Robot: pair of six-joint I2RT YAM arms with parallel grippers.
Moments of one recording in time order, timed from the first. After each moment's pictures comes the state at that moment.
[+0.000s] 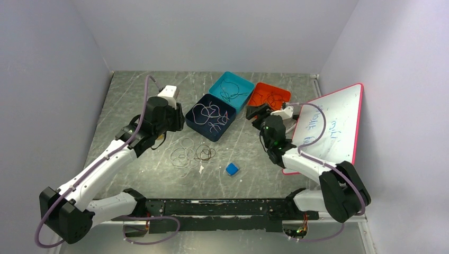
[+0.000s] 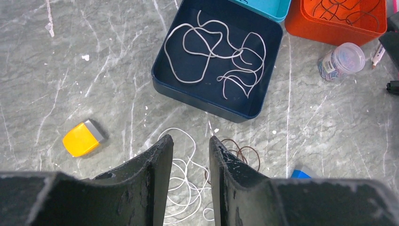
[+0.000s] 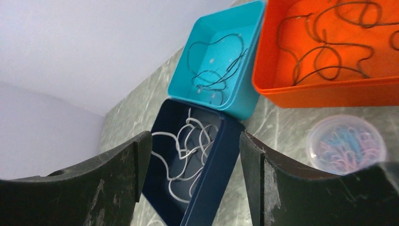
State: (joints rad) left arm -0.55 1.09 0.96 -0.38 -0.17 -0.31; right arm 0.50 1.28 0.52 0.61 0.43 0.85
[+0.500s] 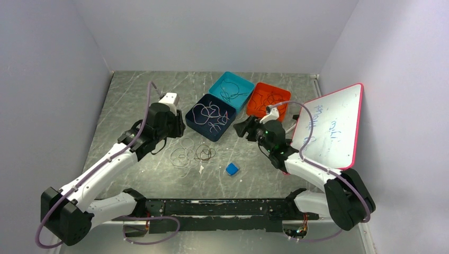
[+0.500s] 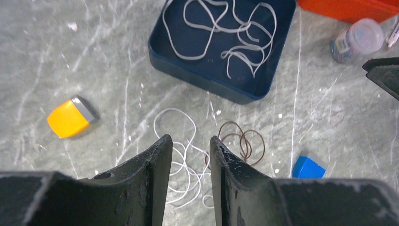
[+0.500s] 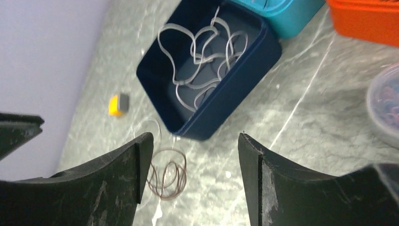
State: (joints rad) left arm -0.55 1.06 0.88 -0.38 -0.16 -0.33; right arm 0.52 1.20 0.45 0.51 0.02 0.70
